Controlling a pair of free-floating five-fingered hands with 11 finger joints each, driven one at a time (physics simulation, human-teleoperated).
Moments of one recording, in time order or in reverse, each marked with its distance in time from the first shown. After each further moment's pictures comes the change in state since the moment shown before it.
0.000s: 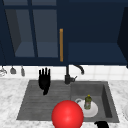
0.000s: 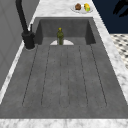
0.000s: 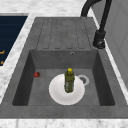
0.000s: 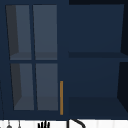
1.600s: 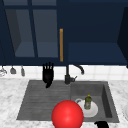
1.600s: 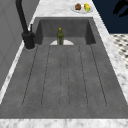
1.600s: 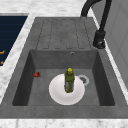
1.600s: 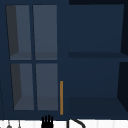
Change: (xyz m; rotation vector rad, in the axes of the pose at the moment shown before) left hand -0.055 -0.014 -0.021 -0.044 -0.019 -0.073; right hand 0.000 0.000 0.000 0.000 0.000 0.000
